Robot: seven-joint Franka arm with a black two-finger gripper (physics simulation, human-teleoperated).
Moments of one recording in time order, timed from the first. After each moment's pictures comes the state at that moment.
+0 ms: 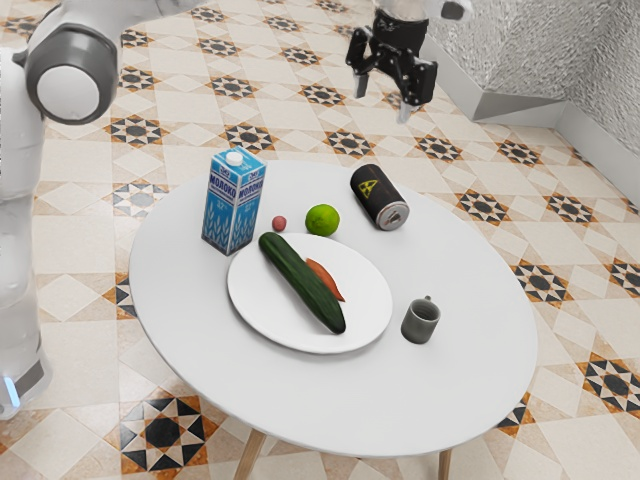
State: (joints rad) arm 0.09 0.14 -0.16 -1.04 0.04 1.26 -0.53
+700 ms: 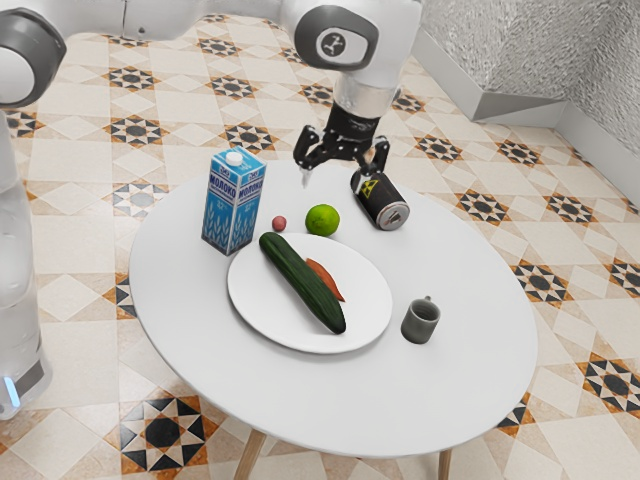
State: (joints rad) arm 0.09 -0.08 -0.12 -1.68 -0.02 1.53 -1.53
